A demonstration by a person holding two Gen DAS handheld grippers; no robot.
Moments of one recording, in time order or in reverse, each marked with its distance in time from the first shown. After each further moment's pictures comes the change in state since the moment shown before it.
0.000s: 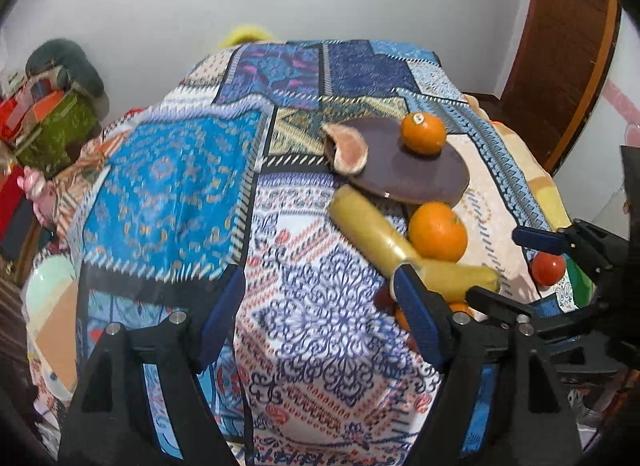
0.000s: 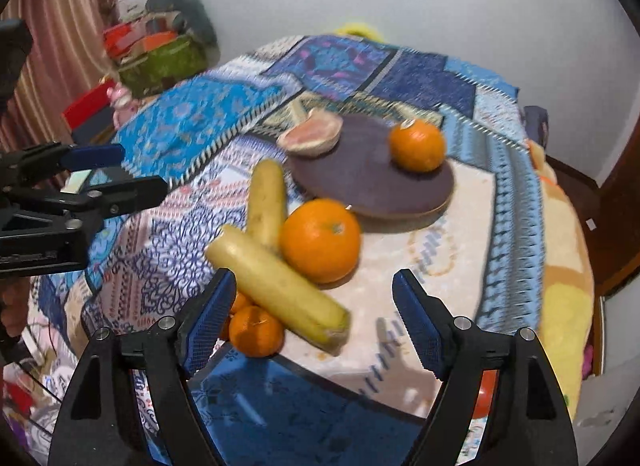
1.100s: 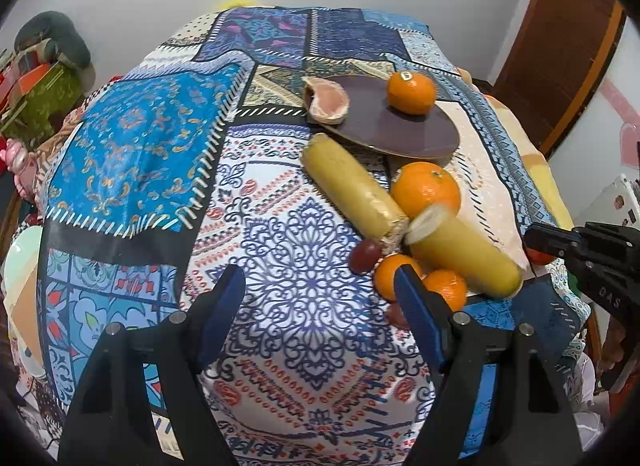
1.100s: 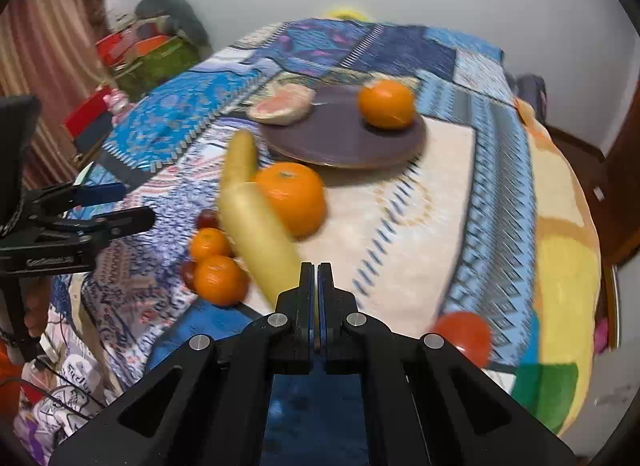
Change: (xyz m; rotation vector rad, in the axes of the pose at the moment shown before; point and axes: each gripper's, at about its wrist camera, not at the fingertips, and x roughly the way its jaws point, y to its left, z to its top) left arm 0.025 -0.019 -0.022 -0.017 0.077 -0.058; right arm -0.019 -0.052 -0.033 0.119 0.044 0.047
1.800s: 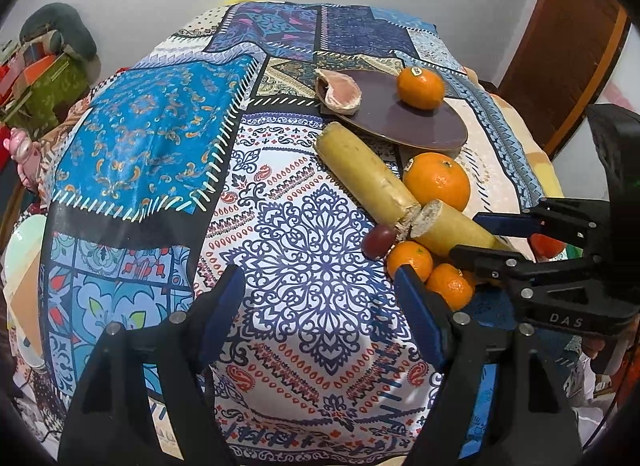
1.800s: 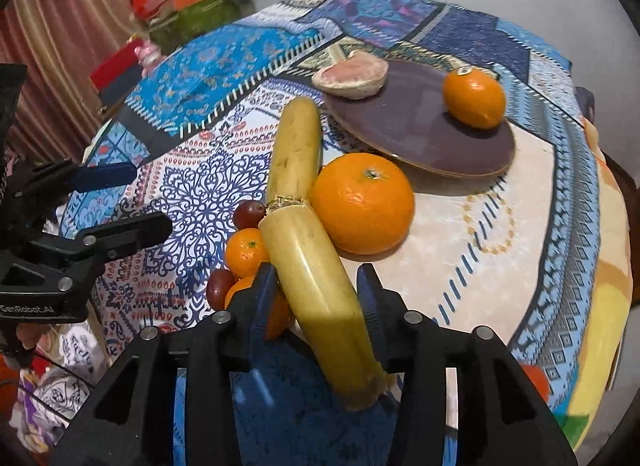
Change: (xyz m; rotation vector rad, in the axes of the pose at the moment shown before) left arm -0.002 0.014 -0.011 -0.031 0.009 0.006; right arm 0.050 0.049 0.025 -0.174 0.122 0.115
